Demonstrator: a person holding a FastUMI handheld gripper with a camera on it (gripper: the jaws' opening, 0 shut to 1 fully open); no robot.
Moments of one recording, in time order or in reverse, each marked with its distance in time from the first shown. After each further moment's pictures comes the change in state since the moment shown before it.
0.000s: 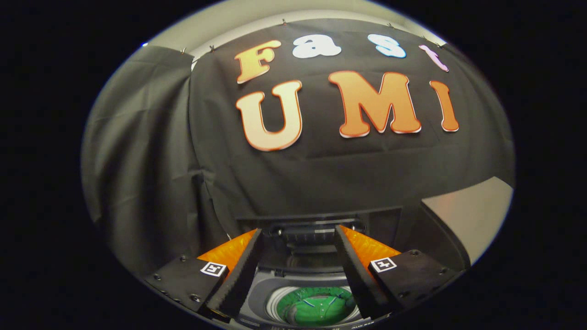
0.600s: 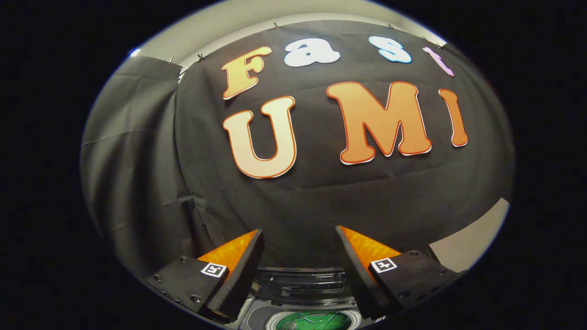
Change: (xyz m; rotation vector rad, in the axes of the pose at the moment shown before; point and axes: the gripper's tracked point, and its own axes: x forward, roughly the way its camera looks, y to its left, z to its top) arm 0.086 -0.026 0.059 0.013 0.016 -0.019
